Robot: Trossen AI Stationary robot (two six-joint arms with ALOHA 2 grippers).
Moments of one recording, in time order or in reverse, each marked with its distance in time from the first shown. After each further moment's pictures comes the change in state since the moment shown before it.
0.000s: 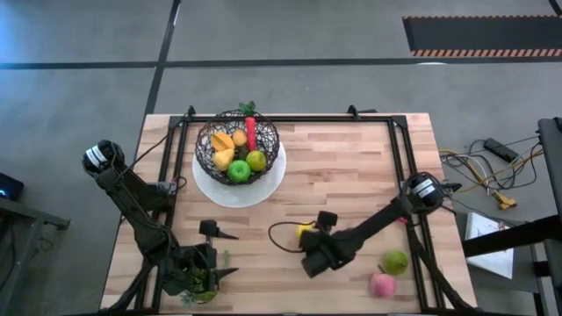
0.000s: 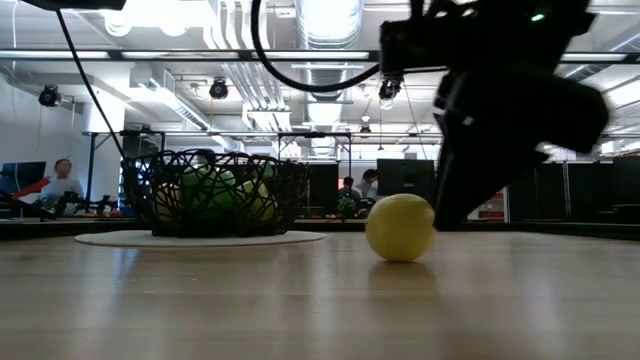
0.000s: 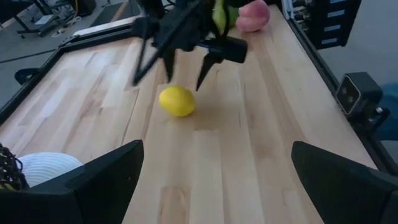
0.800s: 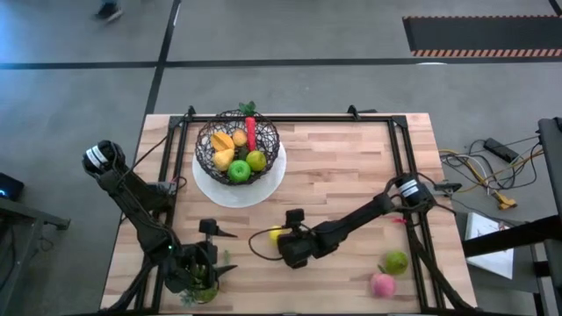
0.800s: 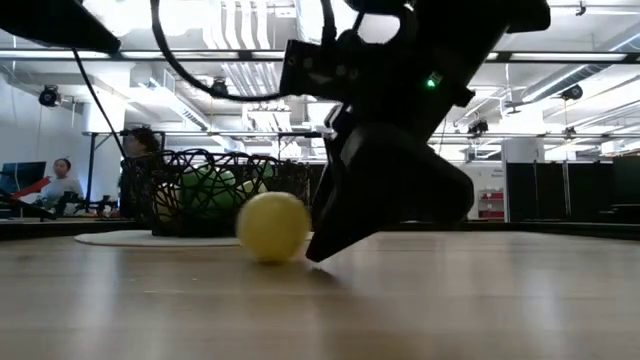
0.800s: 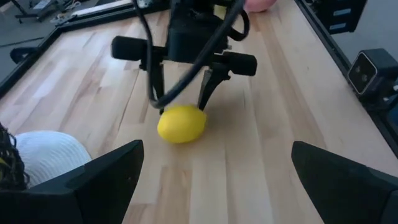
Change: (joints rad) left arm 0.001 0.002 -0.070 0.010 0.014 -0.071; right arm -0.105 0.106 -0.002 0.485 -0.003 -0.605
